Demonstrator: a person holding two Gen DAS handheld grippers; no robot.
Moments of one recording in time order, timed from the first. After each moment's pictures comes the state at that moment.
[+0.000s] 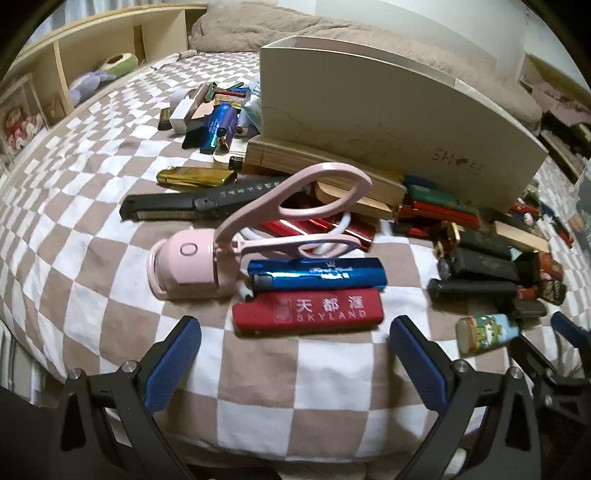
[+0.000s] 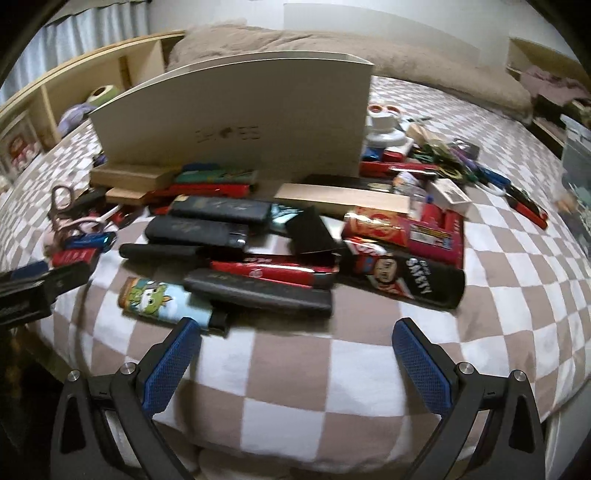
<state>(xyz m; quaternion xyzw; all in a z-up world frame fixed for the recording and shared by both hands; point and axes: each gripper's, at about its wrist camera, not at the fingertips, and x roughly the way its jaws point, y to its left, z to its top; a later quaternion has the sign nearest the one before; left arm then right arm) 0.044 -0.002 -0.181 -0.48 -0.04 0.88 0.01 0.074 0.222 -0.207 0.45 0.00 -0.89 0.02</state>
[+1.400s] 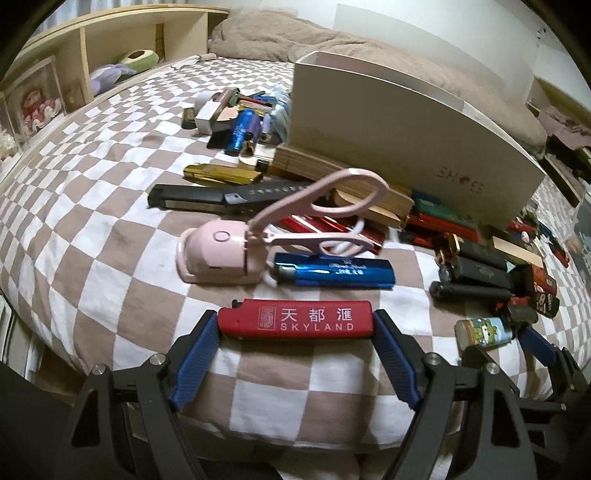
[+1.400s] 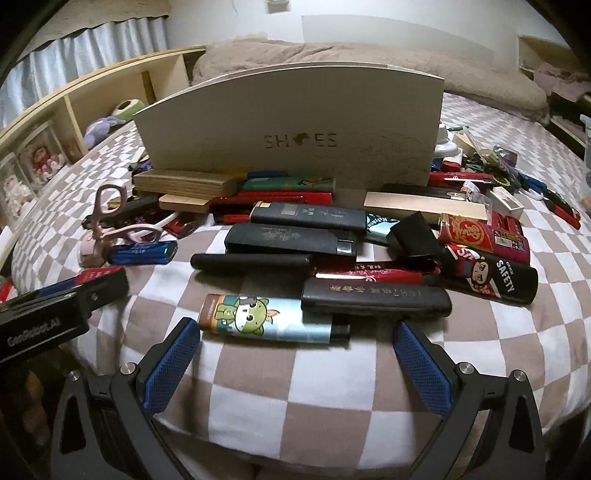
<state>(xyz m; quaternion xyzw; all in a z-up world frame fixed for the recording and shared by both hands) 0.060 -0.018 -0.177 -0.45 -0.06 0.89 -0.01 0.075 0.167 -0.210 0.42 -0.03 -0.90 0.07</state>
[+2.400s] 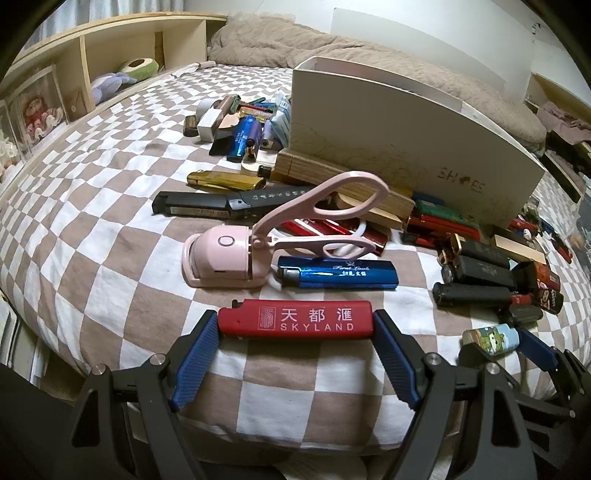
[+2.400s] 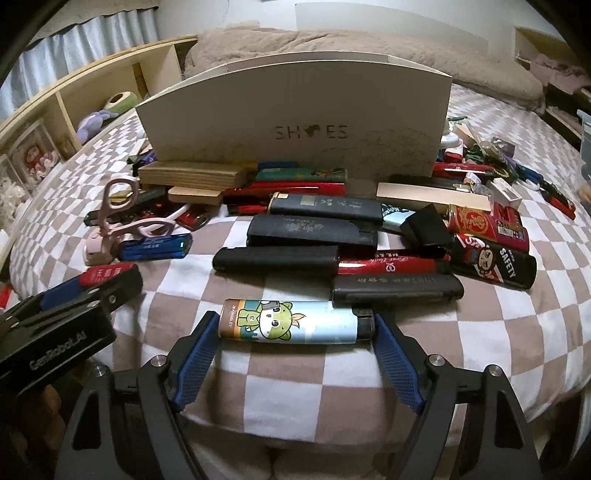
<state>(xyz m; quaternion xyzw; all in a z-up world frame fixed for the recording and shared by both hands) 0.063 -0.015 -0.173 -0.44 -0.04 0.90 -0.01 0.082 0.152 -0.202 0.45 -0.04 -0.89 0.06</state>
